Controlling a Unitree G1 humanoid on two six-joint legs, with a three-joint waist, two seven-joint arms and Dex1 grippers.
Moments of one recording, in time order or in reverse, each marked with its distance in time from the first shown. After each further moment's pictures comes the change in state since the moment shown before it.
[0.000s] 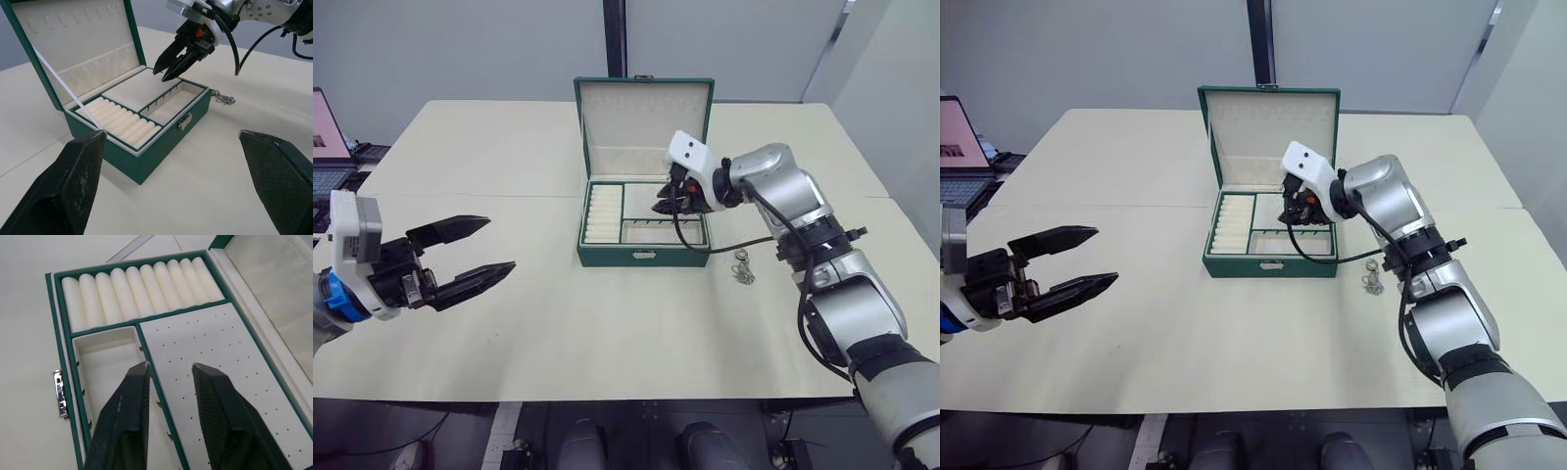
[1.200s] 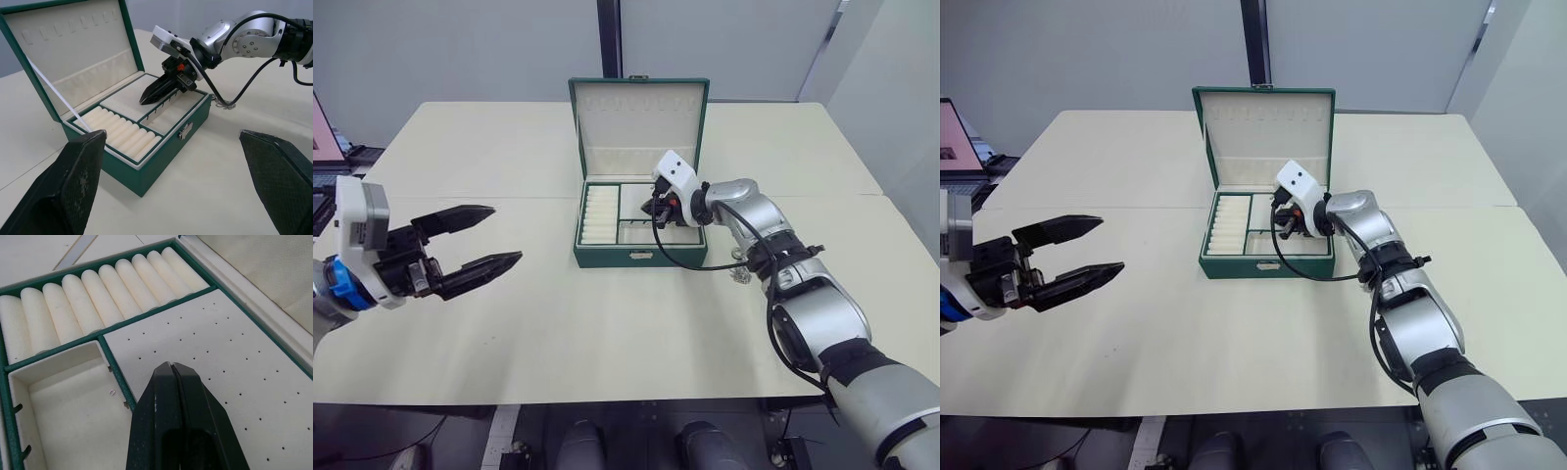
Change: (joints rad) left arm -0.057 0.010 -0.029 -0.021 0.000 0.044 0.033; right arm -0.005 0.149 -0.079 0.346 0.020 -0.223 -0.203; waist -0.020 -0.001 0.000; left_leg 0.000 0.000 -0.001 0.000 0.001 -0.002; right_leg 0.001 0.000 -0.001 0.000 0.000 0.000
